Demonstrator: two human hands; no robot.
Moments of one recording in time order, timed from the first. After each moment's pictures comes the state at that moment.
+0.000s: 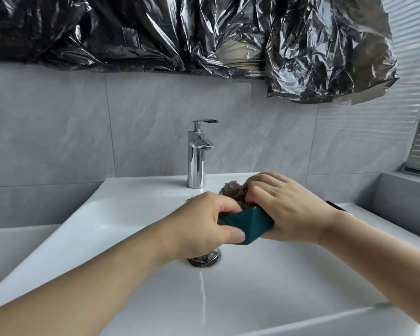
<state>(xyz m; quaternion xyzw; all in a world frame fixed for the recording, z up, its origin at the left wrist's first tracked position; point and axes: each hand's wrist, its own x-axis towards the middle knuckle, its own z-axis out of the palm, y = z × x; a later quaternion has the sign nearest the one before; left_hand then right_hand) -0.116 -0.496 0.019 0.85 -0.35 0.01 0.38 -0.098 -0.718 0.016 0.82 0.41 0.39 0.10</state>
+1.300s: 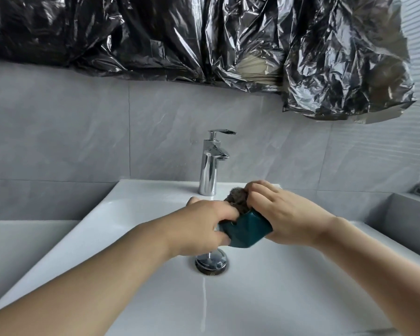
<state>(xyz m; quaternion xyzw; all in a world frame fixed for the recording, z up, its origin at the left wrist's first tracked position) -0.106 -0.474 0.024 0.90 -0.35 0.04 0.26 -0.078 -0.703 0.026 0.83 0.43 0.34 0.09</state>
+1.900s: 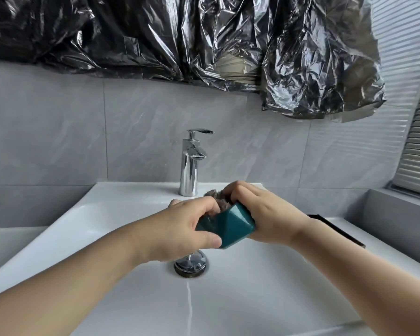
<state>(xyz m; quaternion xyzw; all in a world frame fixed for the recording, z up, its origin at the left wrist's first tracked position) -0.111 -0.479 0.024 0.86 -0.33 -0.02 0.38 -0.082 -0.708 0.021 0.83 0.44 0.34 -0.07</state>
